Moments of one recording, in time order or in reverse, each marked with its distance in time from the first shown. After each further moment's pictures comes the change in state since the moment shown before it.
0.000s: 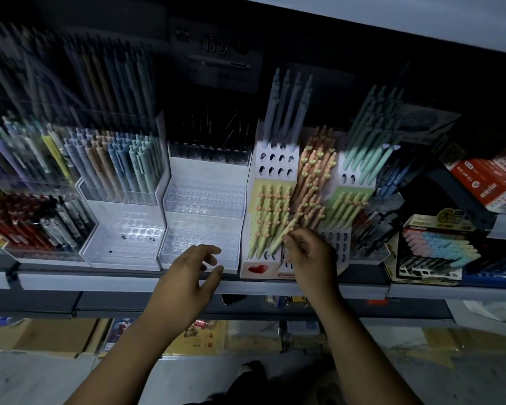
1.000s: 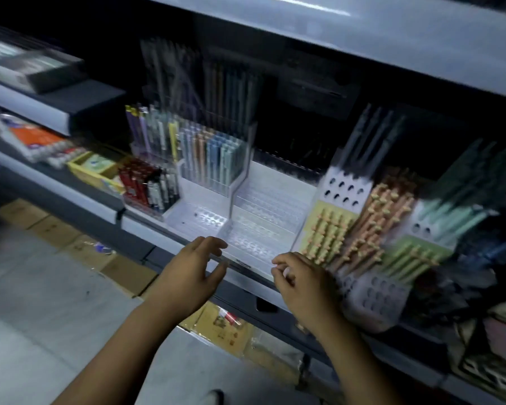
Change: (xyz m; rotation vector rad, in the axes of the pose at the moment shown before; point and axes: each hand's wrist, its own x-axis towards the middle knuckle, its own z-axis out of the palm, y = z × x) left_hand -0.052 0.027 -0.041 0.241 0.250 -0.264; right_hand -0.004 -0.050 0.022 -0.196 -0.565 -0.367
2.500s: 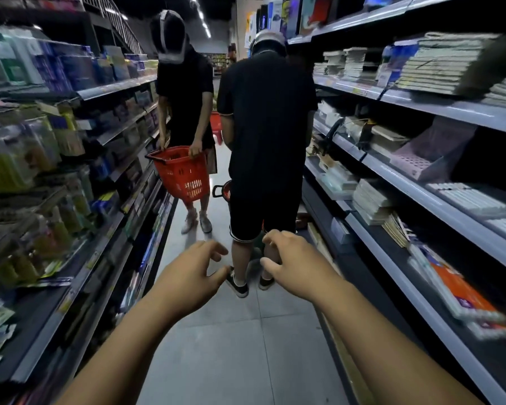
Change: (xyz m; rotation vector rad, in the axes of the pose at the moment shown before) left_hand -0.311 -0.444 -0.580 0.256 0.619 -0.833; right_hand 0.135 -0.814 0.395 -0.014 -0.586 -0.988
